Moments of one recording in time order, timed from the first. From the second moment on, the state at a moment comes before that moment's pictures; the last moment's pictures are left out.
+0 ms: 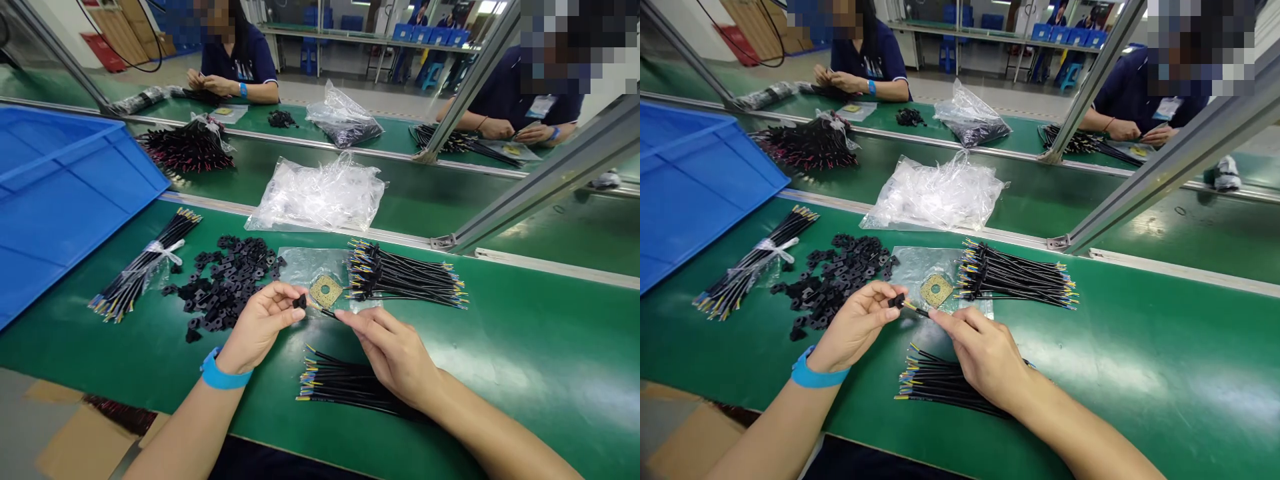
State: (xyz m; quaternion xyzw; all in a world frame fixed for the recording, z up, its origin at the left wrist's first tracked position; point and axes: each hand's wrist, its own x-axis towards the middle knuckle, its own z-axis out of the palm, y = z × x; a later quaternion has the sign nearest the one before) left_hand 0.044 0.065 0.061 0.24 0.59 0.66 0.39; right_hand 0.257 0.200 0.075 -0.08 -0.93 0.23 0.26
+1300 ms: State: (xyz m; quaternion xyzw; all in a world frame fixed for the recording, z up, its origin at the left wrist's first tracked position) left_hand 0.081 0.056 0.051 0.51 0.50 0.63 0.31; right_hand 0.253 0.192 0.087 -0.09 -0.85 0.49 0.16
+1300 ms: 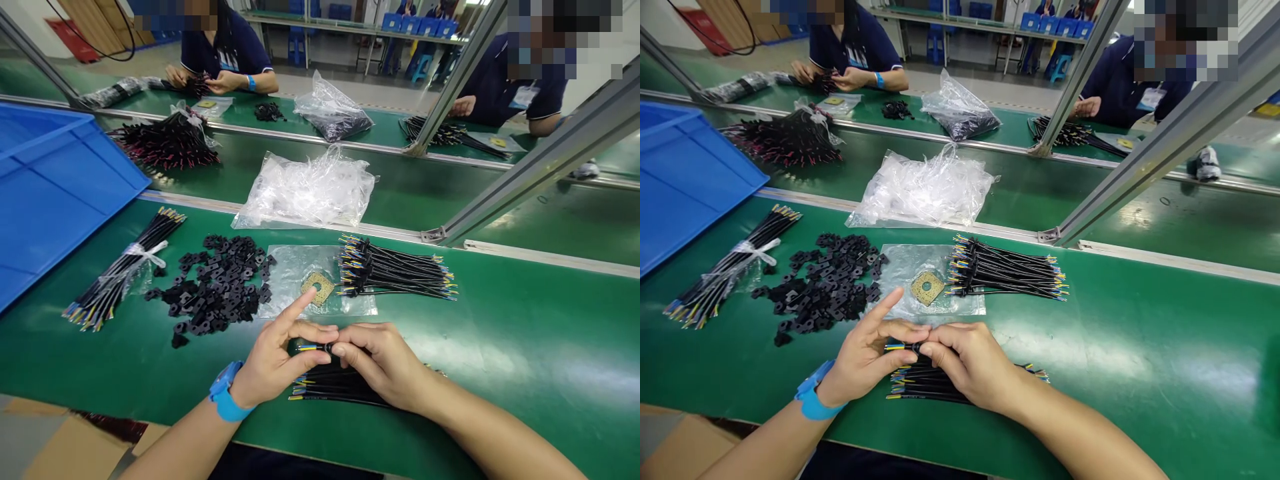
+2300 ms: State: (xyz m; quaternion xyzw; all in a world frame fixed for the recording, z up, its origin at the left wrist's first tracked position) left_hand 0.019 0.048 0.047 0.48 0.86 0.12 -0.13; right_hand 0.260 0.296 0.067 -0.22 -0.89 0.12 0.37
